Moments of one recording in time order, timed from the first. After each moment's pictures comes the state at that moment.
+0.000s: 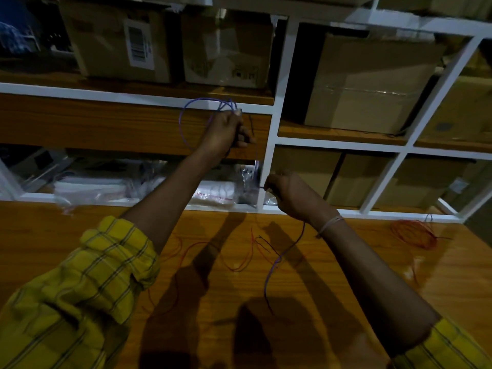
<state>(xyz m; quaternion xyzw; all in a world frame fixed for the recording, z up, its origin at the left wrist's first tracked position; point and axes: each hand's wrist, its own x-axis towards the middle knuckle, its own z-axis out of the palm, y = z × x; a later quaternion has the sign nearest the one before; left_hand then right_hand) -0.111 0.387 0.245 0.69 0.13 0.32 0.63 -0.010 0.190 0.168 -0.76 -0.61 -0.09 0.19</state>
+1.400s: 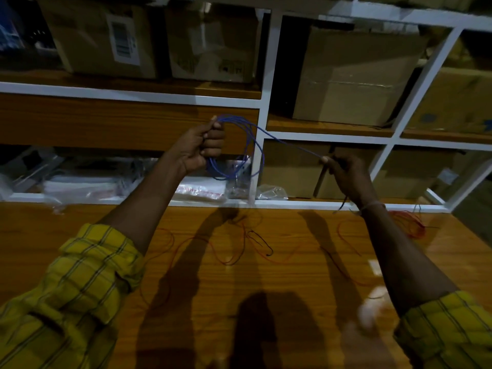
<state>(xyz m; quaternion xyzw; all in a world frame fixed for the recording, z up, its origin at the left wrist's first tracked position) -0.128 0.414 0.217 0.43 -0.05 0.03 0.90 0.084 0.094 0.183 -0.81 -0.38 -0.05 0.45</state>
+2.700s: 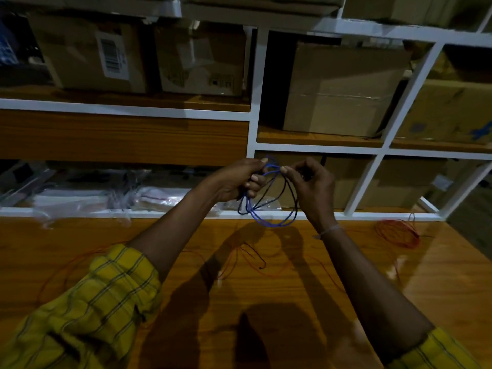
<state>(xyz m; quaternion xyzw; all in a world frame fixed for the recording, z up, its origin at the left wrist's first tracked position) -0.084 0.307 0.214 0.65 0.09 0.01 0.76 0.008 0.132 0.187 -0.68 -0.39 -0.14 0.61</state>
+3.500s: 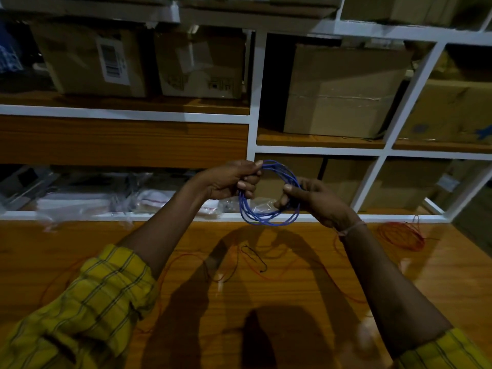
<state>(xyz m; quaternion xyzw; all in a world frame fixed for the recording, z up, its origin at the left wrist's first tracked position) -0.090 0.327 0.216 0.63 0.04 -0.05 0.77 0.053 0.115 0.177 -0.61 -0.44 0.33 0.57</state>
